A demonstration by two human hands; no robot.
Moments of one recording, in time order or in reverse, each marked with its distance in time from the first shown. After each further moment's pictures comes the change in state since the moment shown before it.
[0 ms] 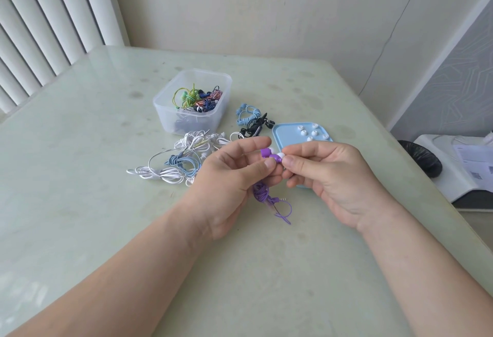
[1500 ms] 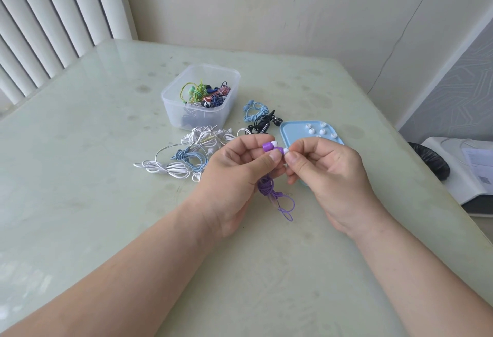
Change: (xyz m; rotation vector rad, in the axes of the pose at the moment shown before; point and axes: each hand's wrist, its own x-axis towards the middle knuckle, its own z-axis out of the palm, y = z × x) left_hand 0.002 -0.002 0.001 -0.051 0.058 0.036; right_hand 0.000 0.017 0.015 -0.140 0.035 -0.238
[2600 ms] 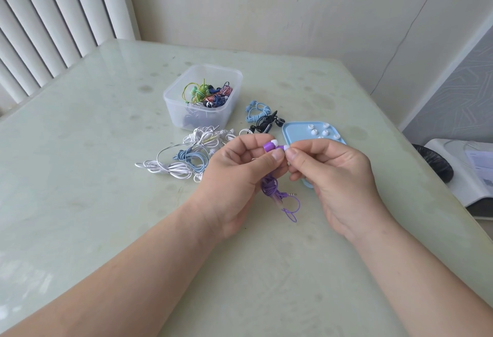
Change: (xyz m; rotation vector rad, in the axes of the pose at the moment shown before) left_hand -0.002 0.002 0.002 -0.010 0.022 -0.007; right_hand -0.003 -0.006 0.007 0.133 0.119 0.056
